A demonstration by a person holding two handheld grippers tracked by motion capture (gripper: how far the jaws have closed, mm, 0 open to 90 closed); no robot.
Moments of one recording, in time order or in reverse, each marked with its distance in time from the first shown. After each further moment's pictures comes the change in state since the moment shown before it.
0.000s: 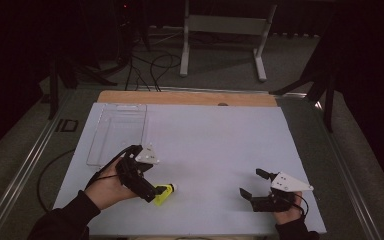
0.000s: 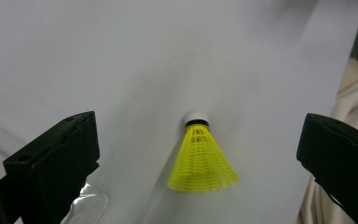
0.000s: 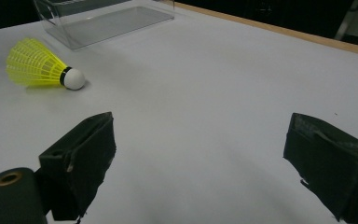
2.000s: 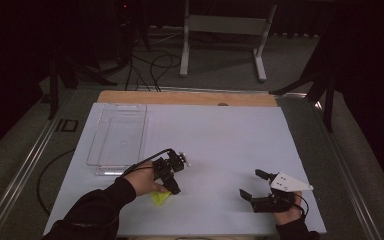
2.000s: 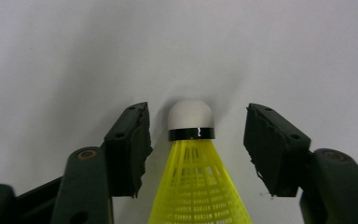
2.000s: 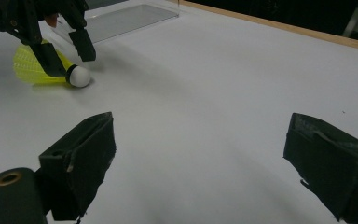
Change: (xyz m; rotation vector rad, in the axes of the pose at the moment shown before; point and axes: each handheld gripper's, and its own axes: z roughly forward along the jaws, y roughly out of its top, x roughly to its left) left arm 0.010 0.029 0.111 0.446 -0.130 -0.066; right arm -0.001 -0.001 0.000 0.008 0.021 0.001
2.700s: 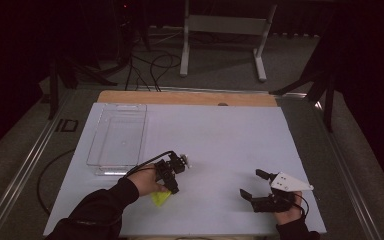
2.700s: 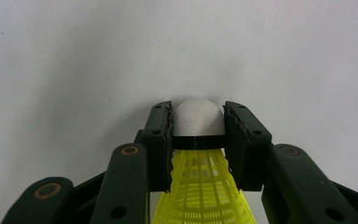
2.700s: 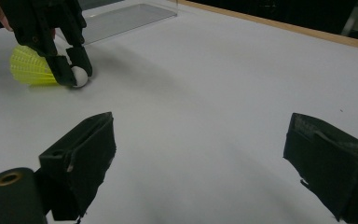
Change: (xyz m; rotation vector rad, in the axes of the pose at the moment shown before) left arm 0.003 0.003 0.015 0.048 -0.021 -0.013; right arm -0.001 0.000 0.000 0.000 -0.005 0.000
